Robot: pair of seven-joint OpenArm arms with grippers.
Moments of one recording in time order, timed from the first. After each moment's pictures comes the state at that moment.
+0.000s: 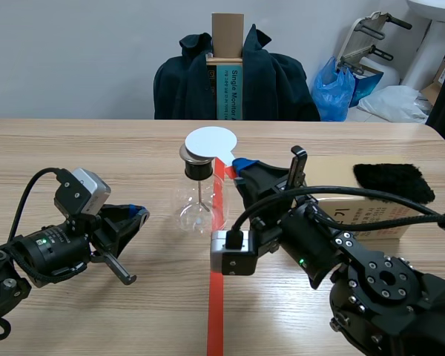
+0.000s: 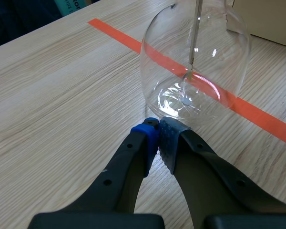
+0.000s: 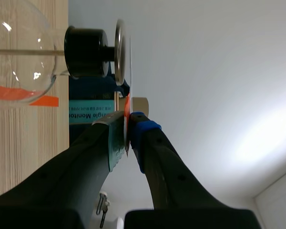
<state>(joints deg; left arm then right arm) -3.4 -24.2 22.5 56.4 -0.3 -24.0 -30.5 1.6 22.9 -41.0 72.4 -70.2 -35.6 8.9</state>
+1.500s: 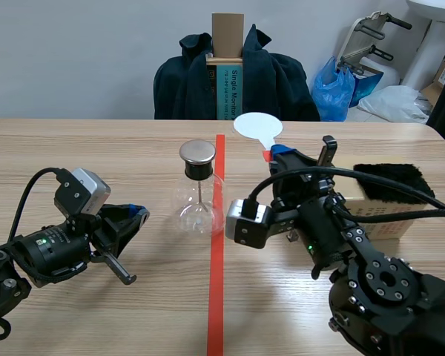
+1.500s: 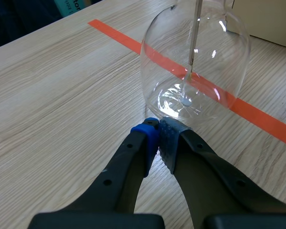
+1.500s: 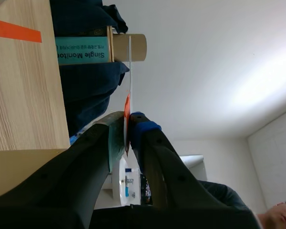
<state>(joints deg) -3.4 -24.2 22.5 56.4 -0.3 -24.0 -30.7 1.6 22.9 -41.0 72.4 -69.7 -38.1 -9.1</state>
